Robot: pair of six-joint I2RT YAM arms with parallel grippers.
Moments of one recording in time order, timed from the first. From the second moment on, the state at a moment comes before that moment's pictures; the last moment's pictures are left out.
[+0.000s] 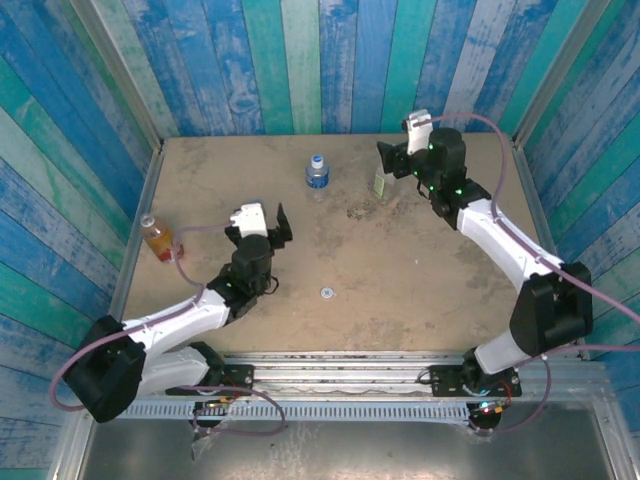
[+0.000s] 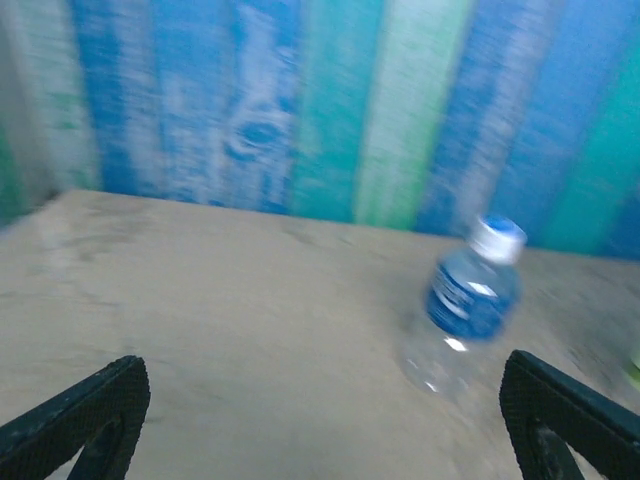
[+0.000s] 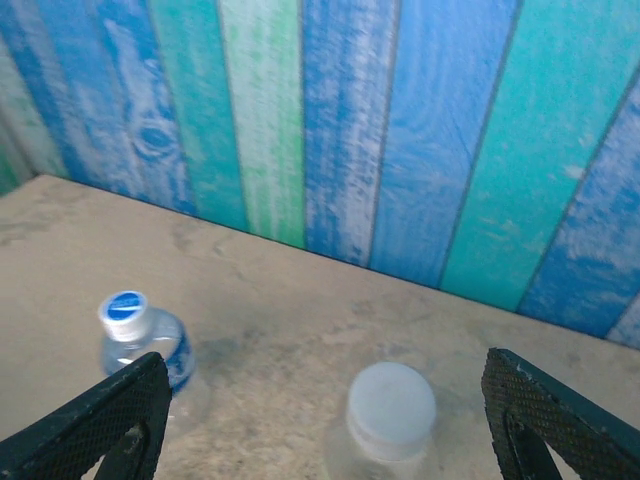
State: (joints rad) left arm -0.69 1.12 0.47 0.52 -0.82 -0.25; right arm 0.36 1.51 1.21 0.05 -0.06 -0.02
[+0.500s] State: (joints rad) left arm -0.38 1.28 0.80 0.14 -1.32 -0.44; right arm 0.59 1.49 1.18 -0.10 -0.14 -0.09
